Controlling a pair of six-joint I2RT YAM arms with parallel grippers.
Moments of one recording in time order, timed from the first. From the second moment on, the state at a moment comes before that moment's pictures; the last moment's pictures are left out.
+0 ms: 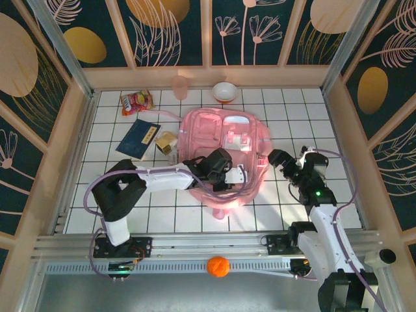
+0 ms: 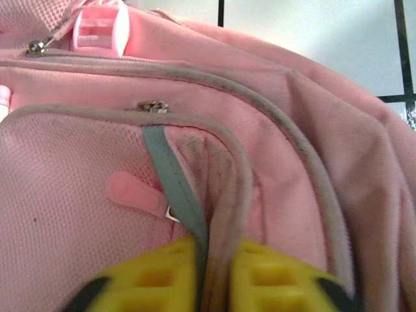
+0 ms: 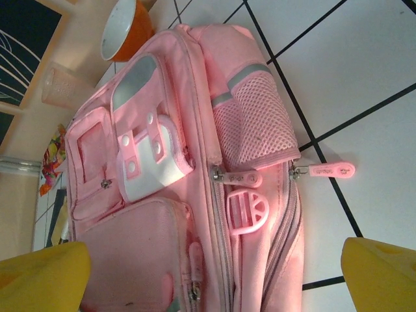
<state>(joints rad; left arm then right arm) -0.99 1.81 1.08 -0.10 0.13 0.57 0.01 0.70 0.41 -0.28 -0.32 0.72</state>
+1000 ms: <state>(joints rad) -0.67 1.46 1.05 -0.13 0.56 0.55 -0.14 1.06 0.65 -0.41 -0.66 -0.64</state>
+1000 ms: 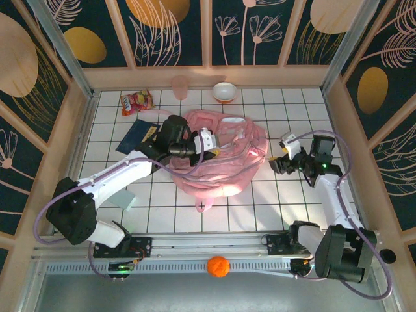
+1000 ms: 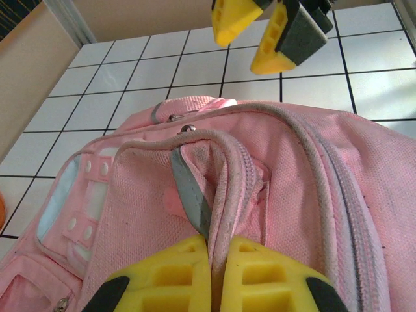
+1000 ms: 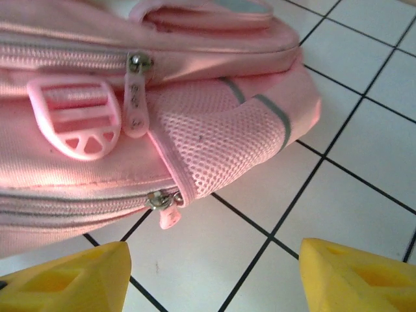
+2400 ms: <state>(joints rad) -0.66 1.46 1.08 -0.13 0.59 0.54 -0.08 1.31 0.65 -0.31 -0.86 -0.81</state>
